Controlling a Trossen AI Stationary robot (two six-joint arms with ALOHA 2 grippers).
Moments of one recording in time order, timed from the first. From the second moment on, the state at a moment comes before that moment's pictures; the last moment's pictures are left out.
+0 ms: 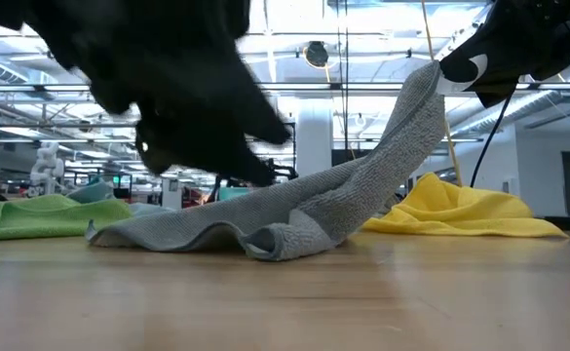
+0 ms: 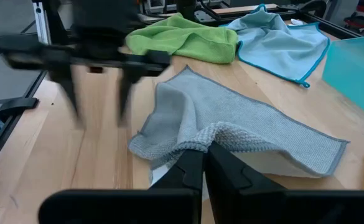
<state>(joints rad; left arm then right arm) -0.55 1.90 1.02 0.21 -0.31 -0.70 0.66 1.37 0.53 0.30 0.75 0.46</state>
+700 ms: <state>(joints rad) -0.58 1.92 1.02 0.12 -0.48 -0.58 0.66 1.37 0.53 0.31 0.75 0.46</state>
